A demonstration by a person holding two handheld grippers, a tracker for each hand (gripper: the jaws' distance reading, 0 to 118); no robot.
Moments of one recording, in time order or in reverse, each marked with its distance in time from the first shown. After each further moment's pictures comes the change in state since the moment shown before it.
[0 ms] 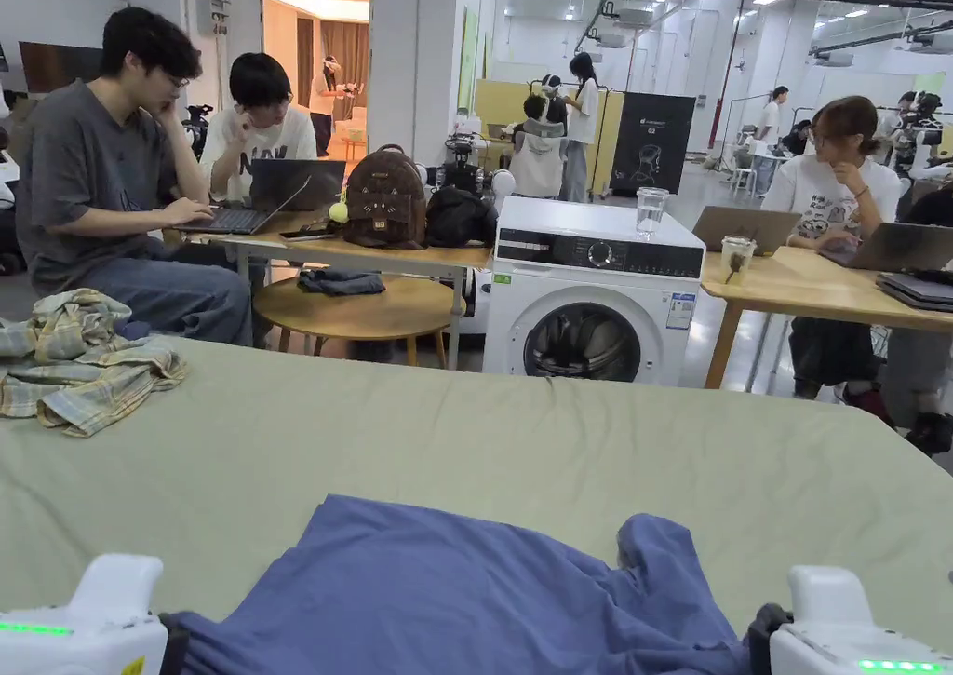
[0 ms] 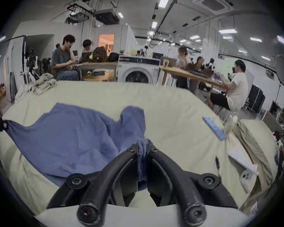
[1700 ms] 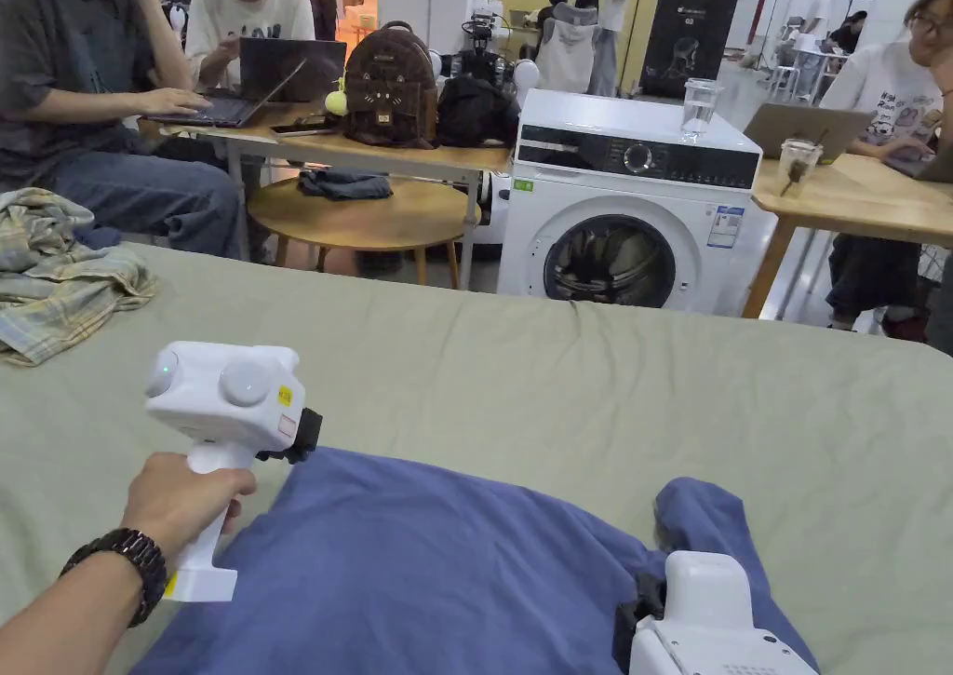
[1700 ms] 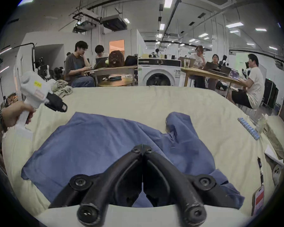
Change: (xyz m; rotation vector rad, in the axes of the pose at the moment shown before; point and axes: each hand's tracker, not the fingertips) left arm 0.028 0.225 -0.268 -0.225 -0.131 0.017; right arm -0.125 0.022 -0.077 0.064 0.159 -0.048
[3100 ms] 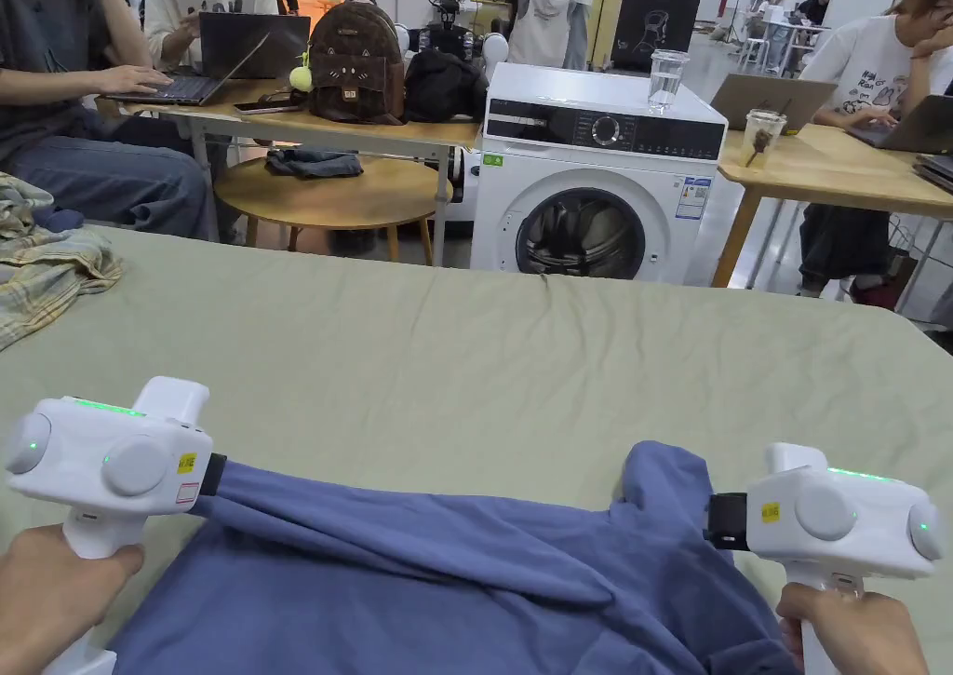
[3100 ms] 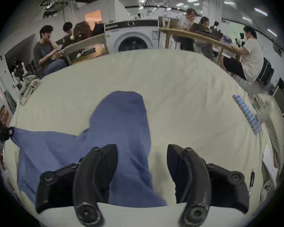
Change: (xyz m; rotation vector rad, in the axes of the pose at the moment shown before) left arm -0.005 -0.104 0.071 0.131 0.158 -0.136; right arm 0.173 0.049 -0.124 -0.386 -0.106 -0.132
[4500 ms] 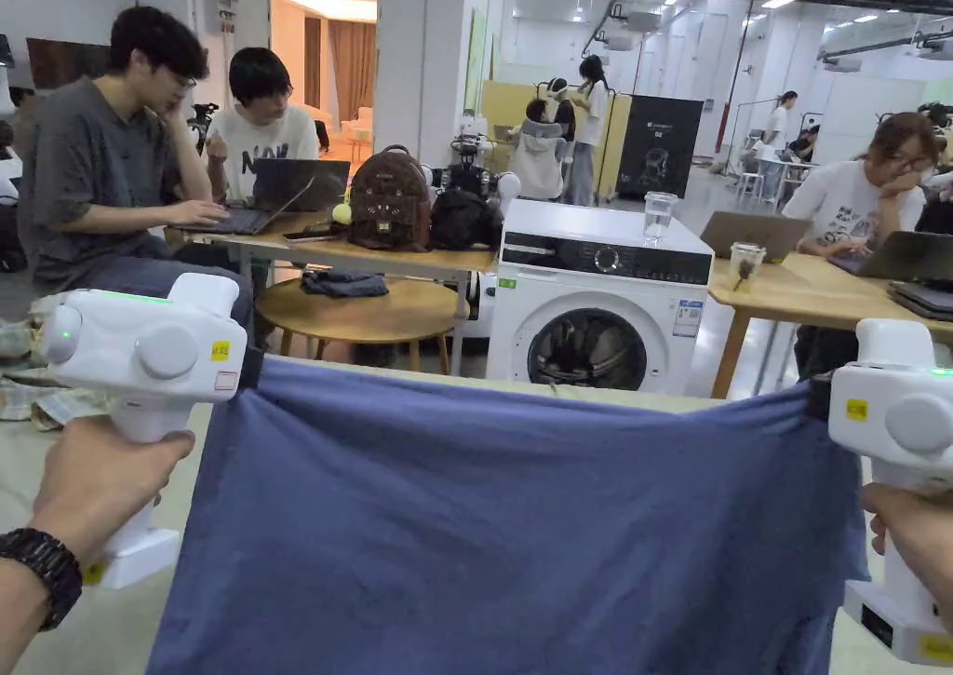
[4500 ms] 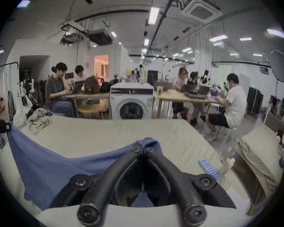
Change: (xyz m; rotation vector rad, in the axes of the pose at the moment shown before) left arm -0.018 0.087 0.203 0.343 -0.012 0.077; right arm -0.009 0.067 0.260 0.574 -0.038 0.084
